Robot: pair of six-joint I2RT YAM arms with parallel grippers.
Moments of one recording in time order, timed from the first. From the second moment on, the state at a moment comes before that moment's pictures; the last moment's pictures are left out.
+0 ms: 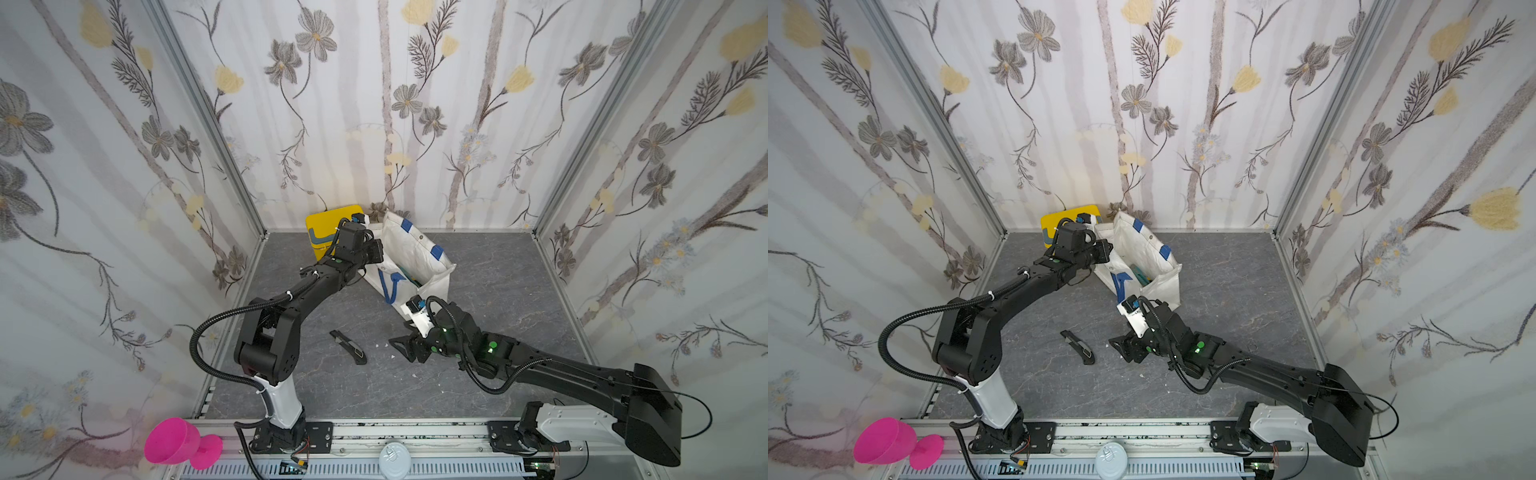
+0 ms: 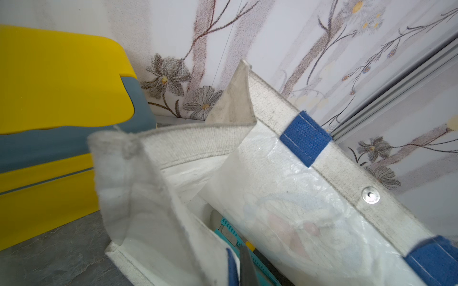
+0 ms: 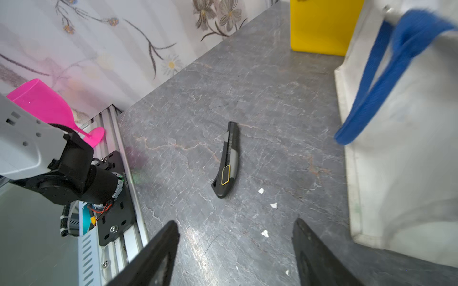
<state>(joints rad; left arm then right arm) -0.40 1.79 1.36 -0.05 0.15 -0.44 1.00 1.26 0.74 0.01 -0.14 0.27</state>
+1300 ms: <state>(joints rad) -0.37 1.79 1.37 -0.08 0.16 -0.42 1.16 1.98 1.23 -0.19 -0.05 0.20</state>
